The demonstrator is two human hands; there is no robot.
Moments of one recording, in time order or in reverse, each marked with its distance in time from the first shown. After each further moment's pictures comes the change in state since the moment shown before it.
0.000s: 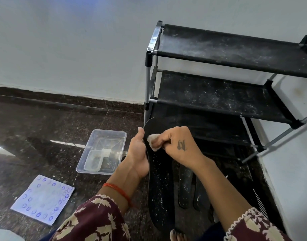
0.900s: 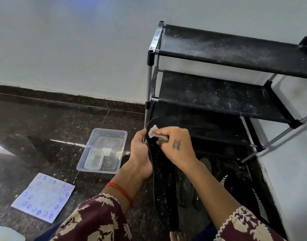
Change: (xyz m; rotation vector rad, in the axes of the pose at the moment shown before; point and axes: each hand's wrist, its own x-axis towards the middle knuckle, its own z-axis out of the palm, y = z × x) left_hand 0.001 -0.010 -0.009 -0.036 0.013 0.066; right_hand -0.004 -0.012 0.020 0.015 0.182 0.162
